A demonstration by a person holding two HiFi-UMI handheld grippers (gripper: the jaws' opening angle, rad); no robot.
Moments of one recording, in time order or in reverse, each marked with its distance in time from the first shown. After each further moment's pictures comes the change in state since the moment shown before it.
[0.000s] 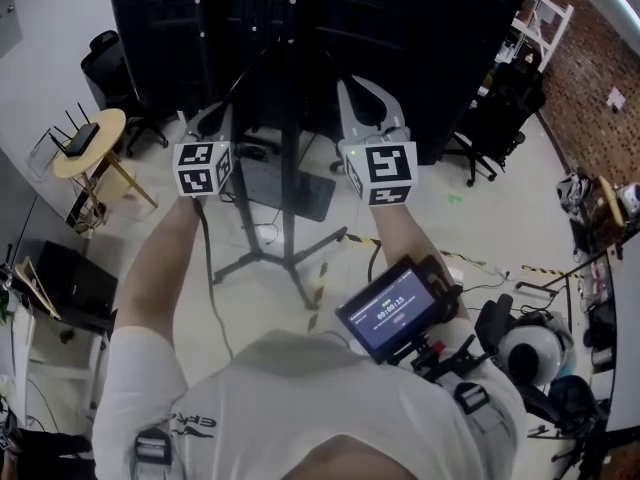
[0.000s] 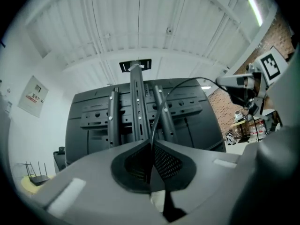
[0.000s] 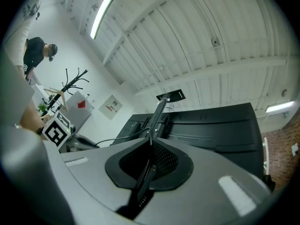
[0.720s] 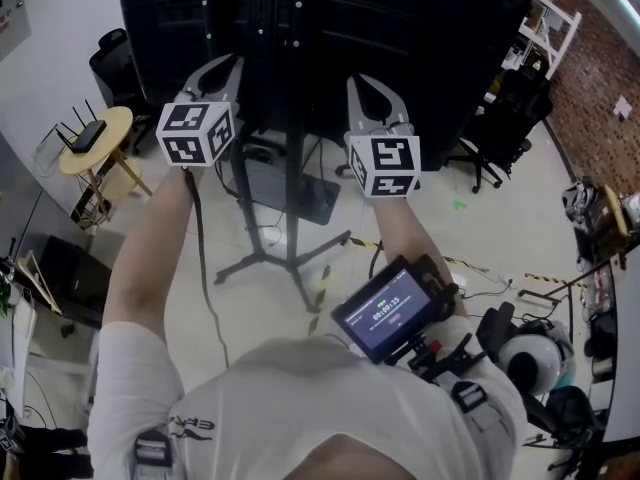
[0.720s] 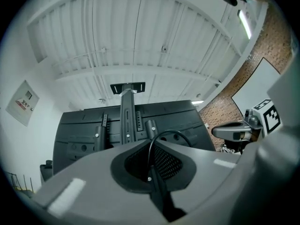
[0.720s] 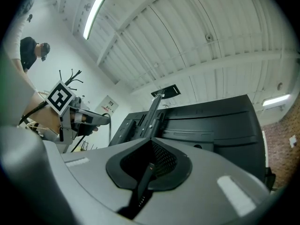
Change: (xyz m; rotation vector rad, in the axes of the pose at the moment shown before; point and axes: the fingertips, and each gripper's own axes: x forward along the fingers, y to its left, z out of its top) left arm 0.004 -0.019 0.135 0.009 -0.186 -0.090; right arm 0.016 -0.018 -0.014 0.056 0.020 -0.033
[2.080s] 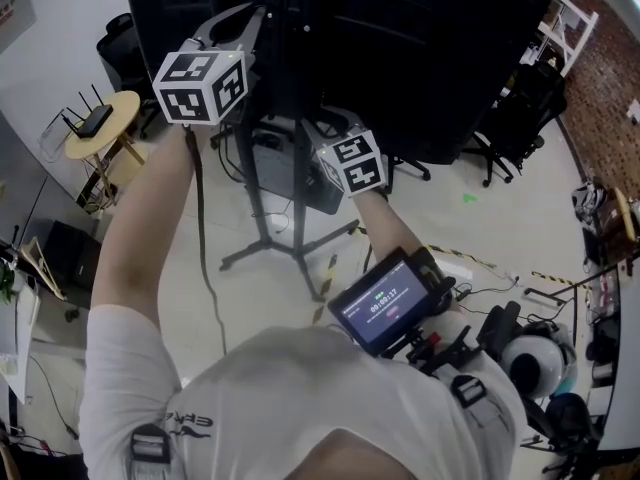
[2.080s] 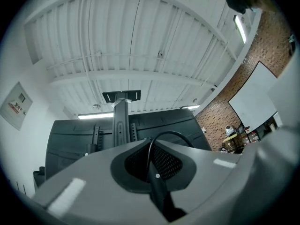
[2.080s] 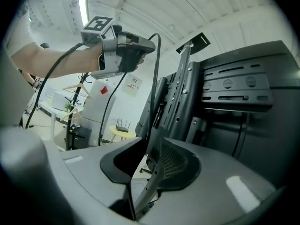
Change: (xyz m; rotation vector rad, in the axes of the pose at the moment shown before) left arm 0.028 -0.009 0.058 0.013 -0.064 -0.050; right arm 0.021 0.108 -0.145 0.047 0.366 0.359
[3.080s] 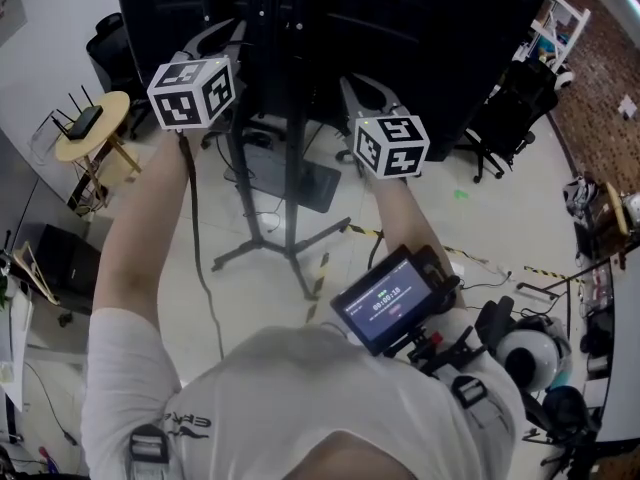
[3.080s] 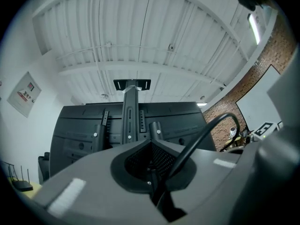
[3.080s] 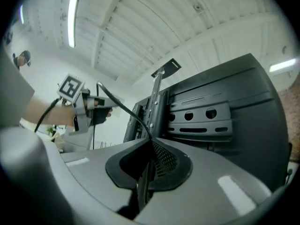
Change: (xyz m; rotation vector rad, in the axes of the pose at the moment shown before) left arm -0.004 0.022 -0.051 -0.107 0.091 0.056; right arm -0.061 -0.078 0.074 0.160 -0.222 -0.173
